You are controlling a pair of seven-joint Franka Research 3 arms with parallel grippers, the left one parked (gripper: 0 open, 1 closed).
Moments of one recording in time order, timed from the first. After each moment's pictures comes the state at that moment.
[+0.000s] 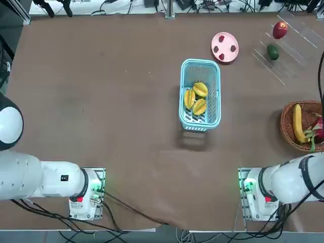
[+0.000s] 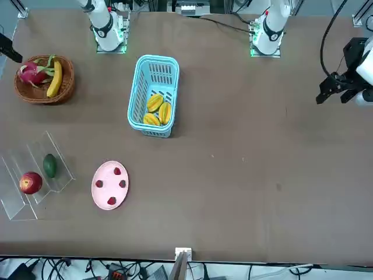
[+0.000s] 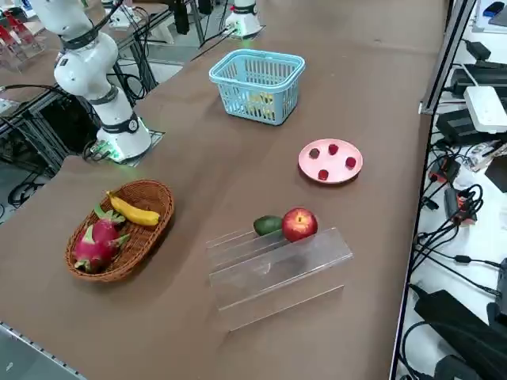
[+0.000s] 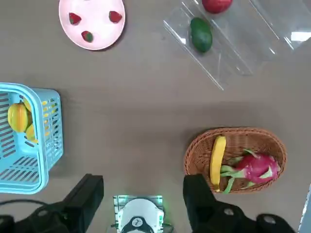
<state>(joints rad) 0.31 -0.03 -0.44 -1.43 -0.02 1.27 -0.12</state>
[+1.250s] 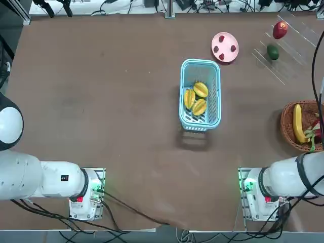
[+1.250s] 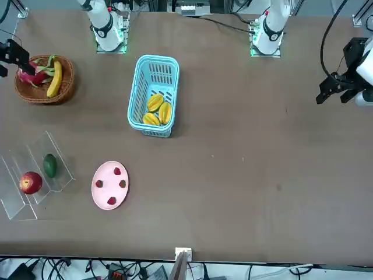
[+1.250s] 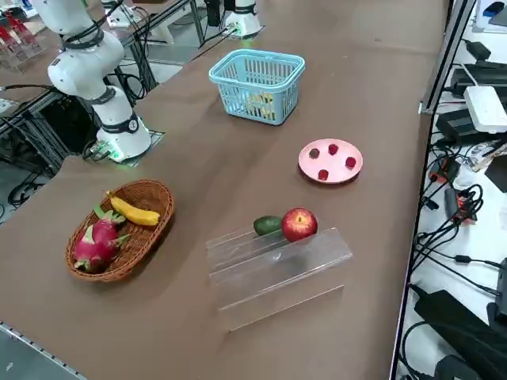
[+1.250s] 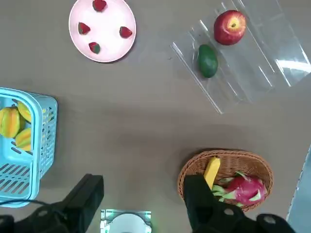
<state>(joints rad) -0.02 0.02 0.01 -1.39 -0.08 1.33 -0.11</state>
